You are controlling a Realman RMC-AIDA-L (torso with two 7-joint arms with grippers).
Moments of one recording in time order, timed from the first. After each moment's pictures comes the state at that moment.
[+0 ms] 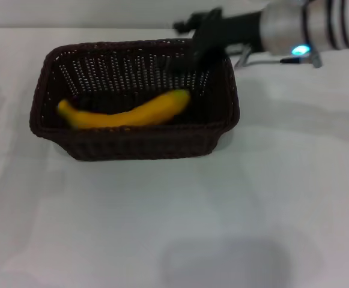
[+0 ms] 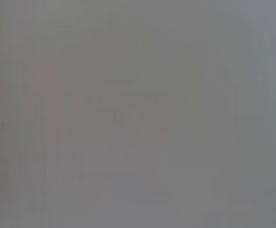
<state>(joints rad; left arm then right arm) -0.41 -2.08 0.54 0.18 -2.36 -1.22 2.45 0.71 2.02 -1.51 -1.14 1.29 0.95 -1.21</state>
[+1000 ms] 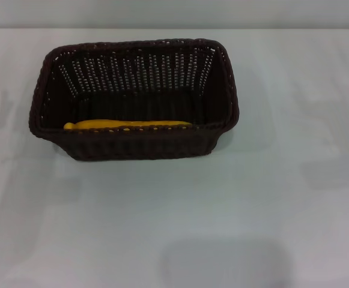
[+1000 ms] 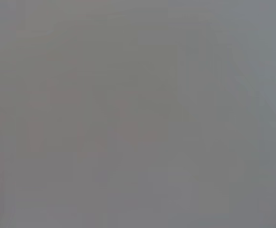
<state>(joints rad) -0.41 -2.09 0.53 0.10 -2.38 -1.31 2.65 0.42 2.02 -0.73 -0.17 2.38 1.32 -2.67</state>
